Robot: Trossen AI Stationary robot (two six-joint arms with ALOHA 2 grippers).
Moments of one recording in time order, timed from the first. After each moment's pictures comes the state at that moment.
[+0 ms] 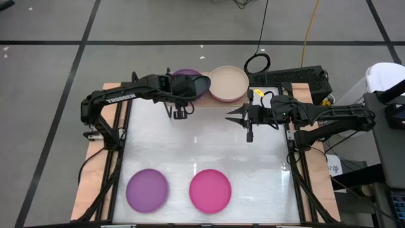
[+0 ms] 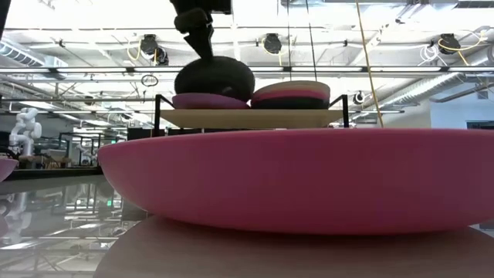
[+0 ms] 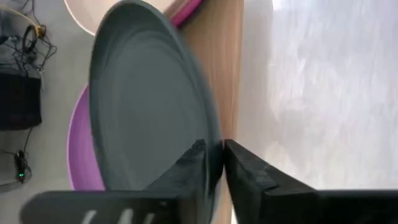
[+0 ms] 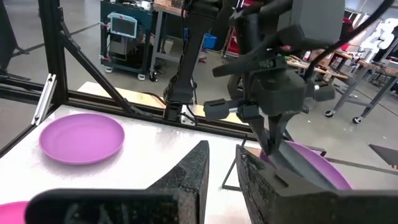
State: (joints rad) left arm 0.25 1.66 1.73 -1.12 -0.28 0.36; right arm 0.03 1.06 1.03 -0.14 0.10 -0.22
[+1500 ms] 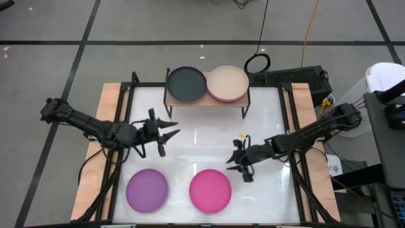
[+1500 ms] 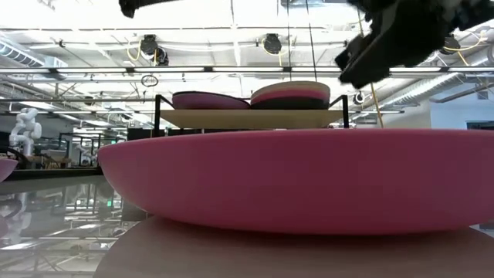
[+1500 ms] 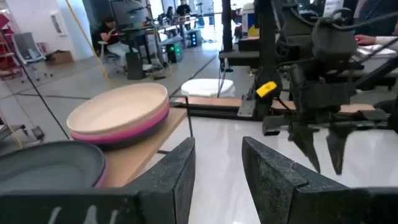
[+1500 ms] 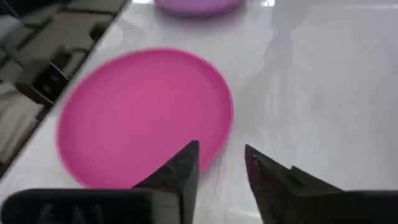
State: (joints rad) left arm -0.33 0.98 0.68 0.21 -0.63 0.02; right arm 0.34 1.33 0.63 0.08 0.05 0.17
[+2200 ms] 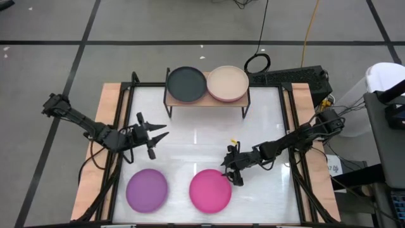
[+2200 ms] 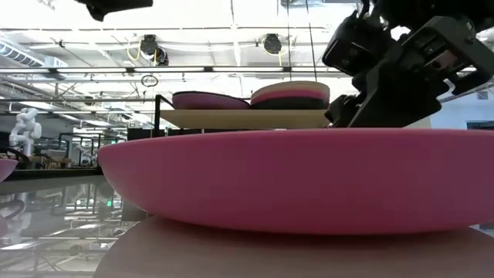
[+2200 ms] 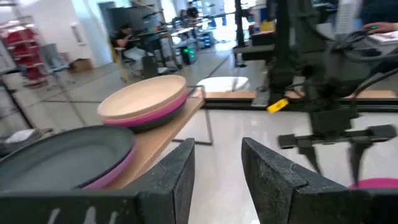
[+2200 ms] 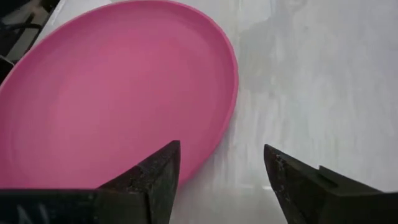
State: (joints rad) left arm -0.50 0.82 0.56 0.15 -0.86 0.05; right arm 0.34 1.62 0.63 0.28 0.05 0.31
